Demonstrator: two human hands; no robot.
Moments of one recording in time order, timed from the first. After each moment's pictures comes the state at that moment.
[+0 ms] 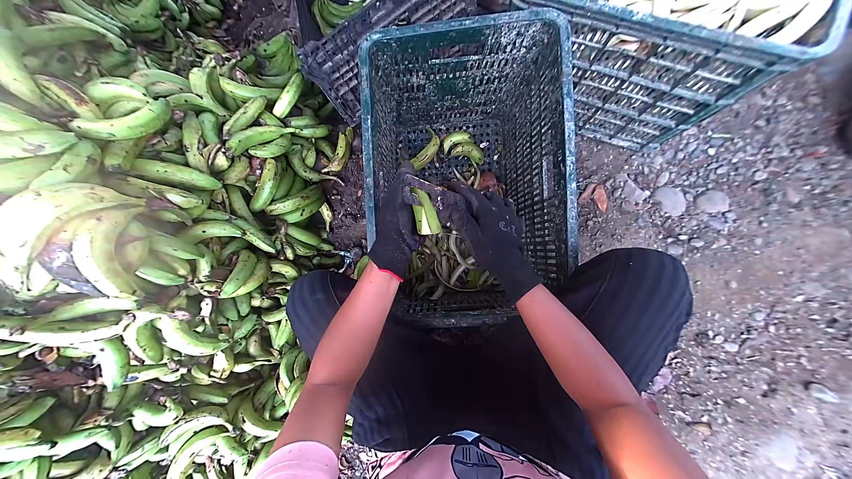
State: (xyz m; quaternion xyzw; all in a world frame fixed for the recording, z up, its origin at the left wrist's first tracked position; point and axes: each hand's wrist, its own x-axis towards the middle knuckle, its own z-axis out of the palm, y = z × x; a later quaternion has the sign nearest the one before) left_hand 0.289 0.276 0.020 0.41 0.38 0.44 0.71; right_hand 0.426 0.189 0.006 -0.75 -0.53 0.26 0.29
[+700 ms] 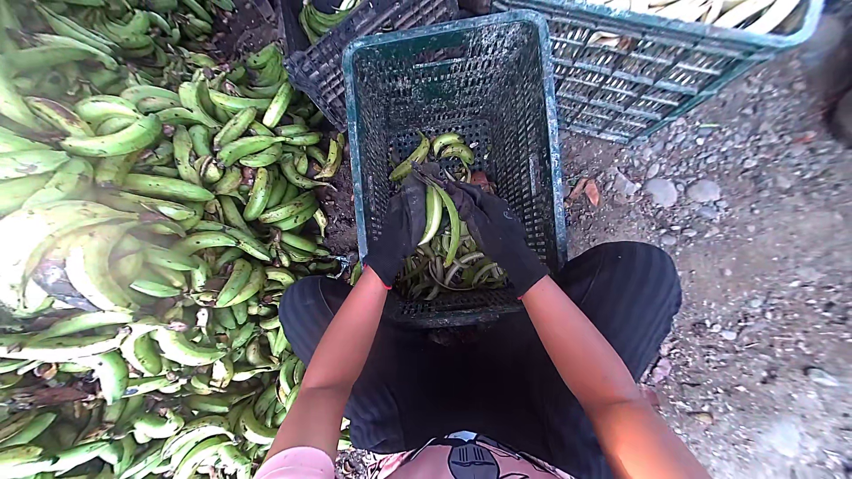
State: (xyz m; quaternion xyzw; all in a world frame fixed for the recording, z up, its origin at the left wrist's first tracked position) left_hand 0.292 0.260 0.033 0.80 0.37 0.30 0.37; right_hand 0.452 0.188 0.001 -0.70 -0.52 0.34 0.37
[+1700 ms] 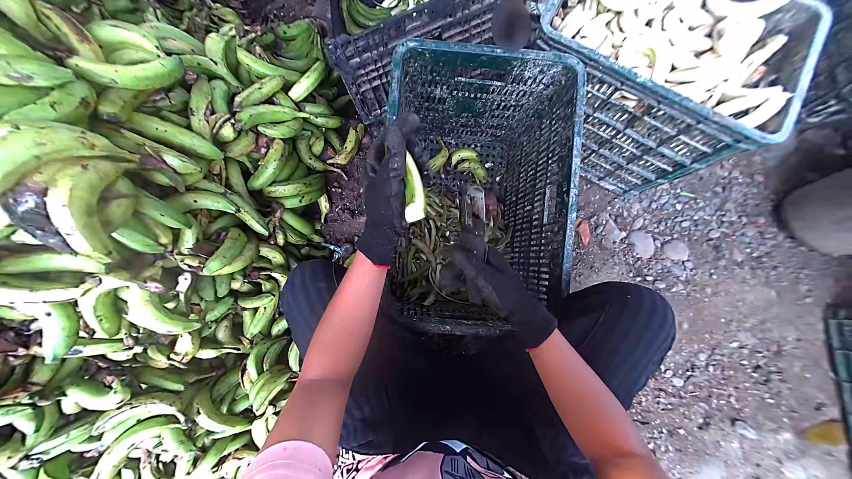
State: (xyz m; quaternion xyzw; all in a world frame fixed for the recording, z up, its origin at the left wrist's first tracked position) left_hand 0.266 0.305 0.054 0.51 0.29 0.57 0.57; right_hand 0.406 0.148 0.022 -0.50 -0.40 0.62 0.45
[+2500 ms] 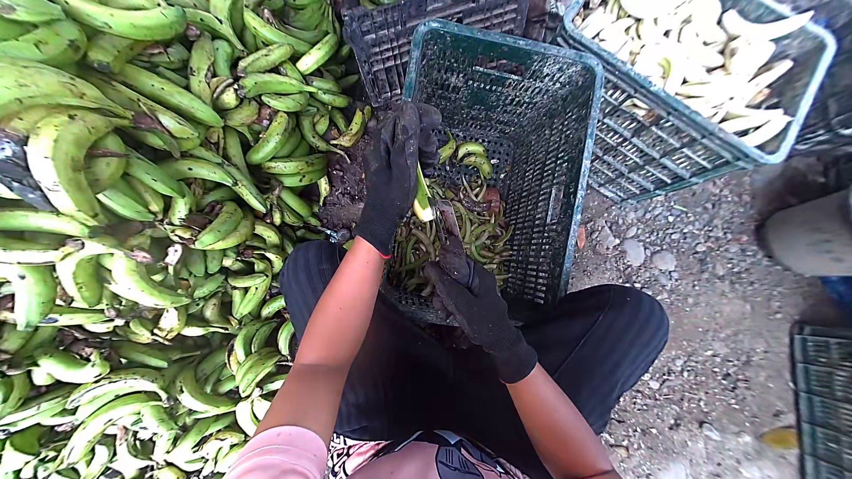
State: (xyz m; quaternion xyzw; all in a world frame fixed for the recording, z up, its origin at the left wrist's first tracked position) left_hand 0.249 0.299 0.064 0.62 0.29 0.57 0.45; right_hand 0.355 0.119 0.049 -0.56 -0.41 0.57 0.44
